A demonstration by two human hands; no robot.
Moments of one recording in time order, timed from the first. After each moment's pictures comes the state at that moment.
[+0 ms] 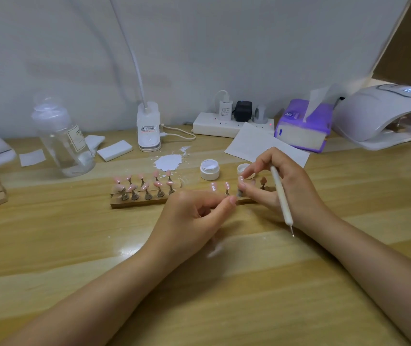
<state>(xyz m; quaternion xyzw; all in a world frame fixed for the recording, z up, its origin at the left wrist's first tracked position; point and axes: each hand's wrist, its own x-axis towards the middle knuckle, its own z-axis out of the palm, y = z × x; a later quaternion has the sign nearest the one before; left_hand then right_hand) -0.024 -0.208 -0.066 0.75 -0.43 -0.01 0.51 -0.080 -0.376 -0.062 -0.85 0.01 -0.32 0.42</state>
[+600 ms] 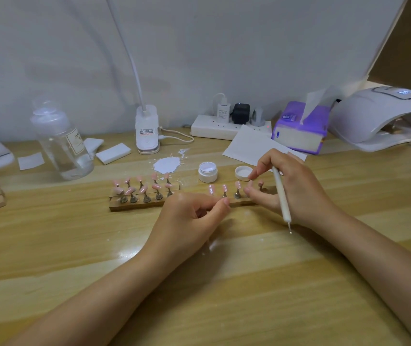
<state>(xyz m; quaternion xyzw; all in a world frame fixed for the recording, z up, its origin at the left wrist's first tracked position) -0.023 -0.209 -0.069 0.77 -0.39 0.00 0.50 -0.086 -0.389 -0.055 -0.91 0.01 -0.32 0.28</state>
